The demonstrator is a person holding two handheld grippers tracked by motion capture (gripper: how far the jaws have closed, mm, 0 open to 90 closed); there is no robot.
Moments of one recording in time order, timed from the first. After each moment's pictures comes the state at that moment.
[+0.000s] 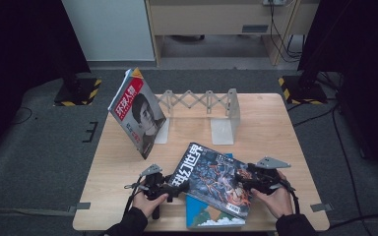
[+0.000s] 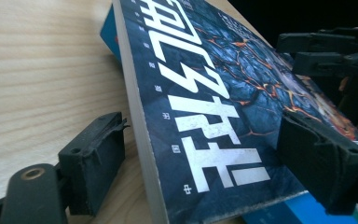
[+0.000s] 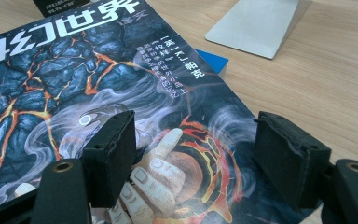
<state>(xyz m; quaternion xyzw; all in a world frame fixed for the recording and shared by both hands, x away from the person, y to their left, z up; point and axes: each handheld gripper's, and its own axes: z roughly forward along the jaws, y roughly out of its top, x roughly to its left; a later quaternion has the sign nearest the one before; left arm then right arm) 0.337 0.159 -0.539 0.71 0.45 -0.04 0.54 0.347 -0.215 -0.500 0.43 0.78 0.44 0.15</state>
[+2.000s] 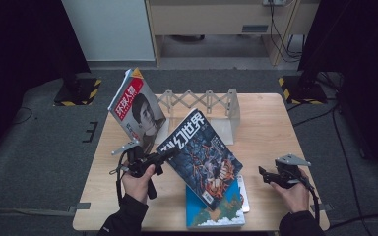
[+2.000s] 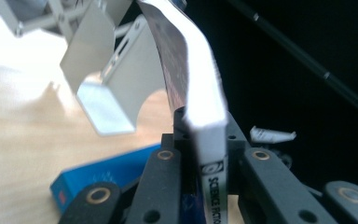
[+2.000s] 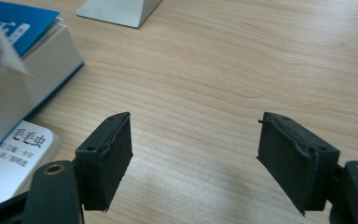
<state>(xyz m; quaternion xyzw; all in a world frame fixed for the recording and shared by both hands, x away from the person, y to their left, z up) 0.347 0.183 -0.415 0.59 0.45 -0.02 0.67 0.362 -0.280 -0.515 0.51 0.74 0.36 0.23</state>
